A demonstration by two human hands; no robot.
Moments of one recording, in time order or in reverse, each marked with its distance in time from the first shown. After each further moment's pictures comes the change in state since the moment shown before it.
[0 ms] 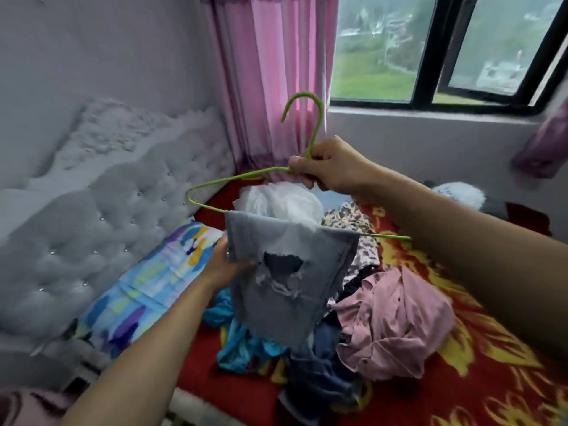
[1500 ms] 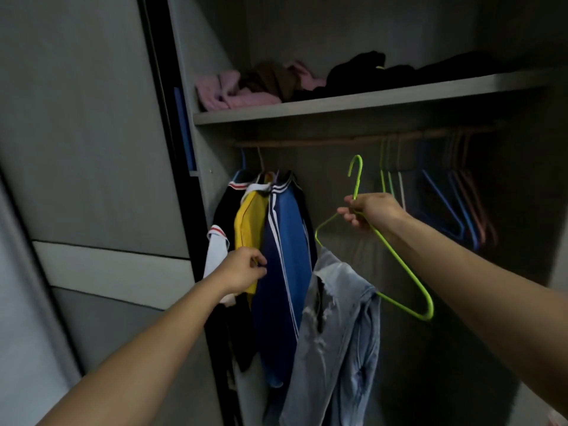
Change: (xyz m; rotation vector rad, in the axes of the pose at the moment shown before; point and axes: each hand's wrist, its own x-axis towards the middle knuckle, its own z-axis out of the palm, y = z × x) left_hand -0.923 -0.045 -0.651 0.659 1.163 -0.698; right_hand -0.289 -0.719 0.744 0.790 -1.002 -0.087
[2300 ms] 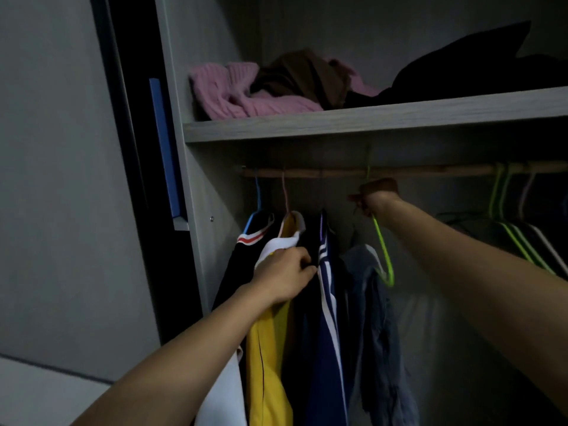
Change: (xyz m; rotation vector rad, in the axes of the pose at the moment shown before) left_hand 0.278 -0.053 -0.044 0.111 0.061 0.264; right_hand 0.350 -0.027 0.121 -0.411 0.226 -0.172
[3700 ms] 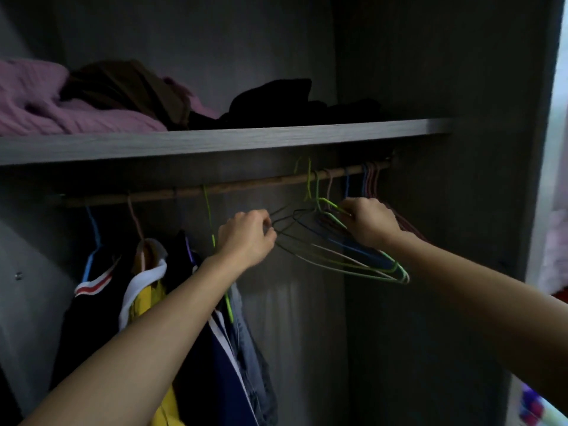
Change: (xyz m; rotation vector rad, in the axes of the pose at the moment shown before) left_hand 0.049 0.134 0.004 -0.047 0.182 0.425; right_hand -0.171 0.035 -0.183 -1.101 0.466 -0.205
